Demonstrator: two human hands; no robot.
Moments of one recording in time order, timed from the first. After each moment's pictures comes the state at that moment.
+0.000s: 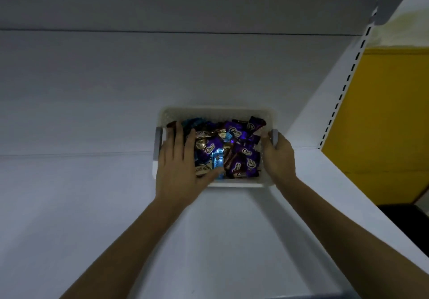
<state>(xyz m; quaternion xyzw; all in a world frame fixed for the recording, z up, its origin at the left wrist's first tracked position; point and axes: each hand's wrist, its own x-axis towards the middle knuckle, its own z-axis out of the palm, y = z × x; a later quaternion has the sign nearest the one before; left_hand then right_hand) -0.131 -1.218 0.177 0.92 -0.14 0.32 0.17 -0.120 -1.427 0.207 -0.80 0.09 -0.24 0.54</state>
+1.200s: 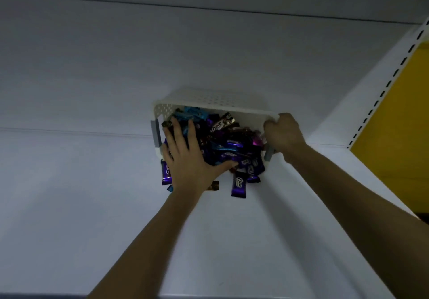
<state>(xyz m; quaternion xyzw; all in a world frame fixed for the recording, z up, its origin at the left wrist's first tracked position) -0.117 -1.199 0.149 0.93 0.02 0.29 0.25 -0.100 -1.377 0.246 -0.89 0.07 -0.11 0.44</state>
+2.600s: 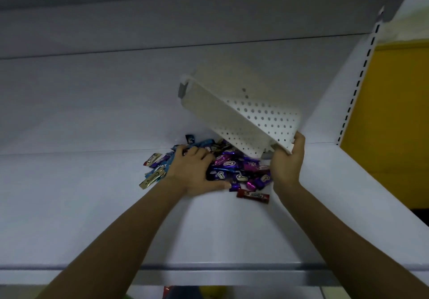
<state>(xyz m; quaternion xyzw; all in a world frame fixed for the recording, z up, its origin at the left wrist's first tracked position) -0.160 -1.187 0.208 0.97 -0.19 0.09 -0.07 -0.171 -1.392 0.207 -0.63 0.09 -0.28 0.72</state>
